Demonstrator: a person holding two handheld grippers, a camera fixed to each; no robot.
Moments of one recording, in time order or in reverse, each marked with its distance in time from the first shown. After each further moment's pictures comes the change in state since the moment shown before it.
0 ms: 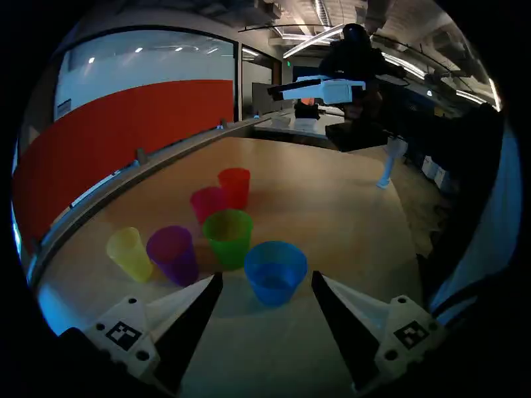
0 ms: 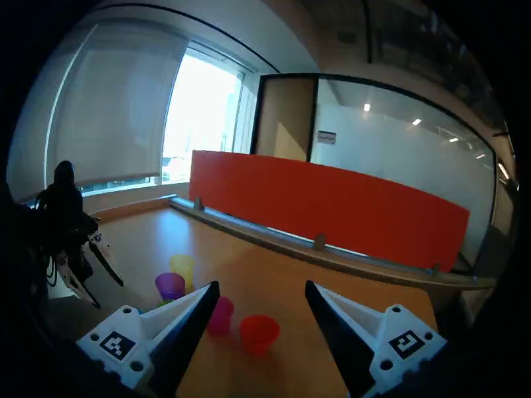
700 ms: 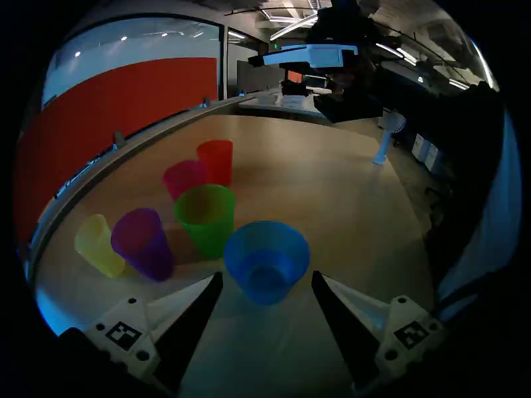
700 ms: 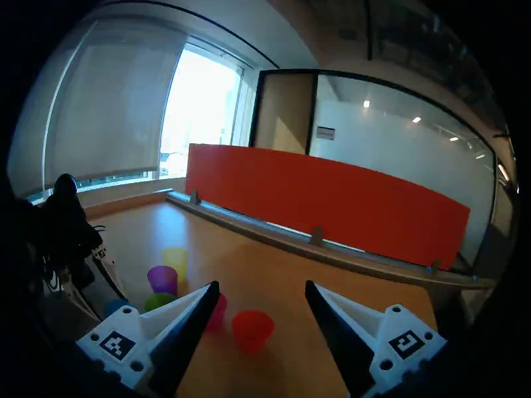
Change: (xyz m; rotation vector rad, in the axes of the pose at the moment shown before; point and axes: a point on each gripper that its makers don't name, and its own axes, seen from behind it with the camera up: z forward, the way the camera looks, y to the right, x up) left arm -0.029 0.010 0.050 -0.069 -0.097 0.024; right arm -0.015 0.012 0.010 -0.011 -0.022 -0.010
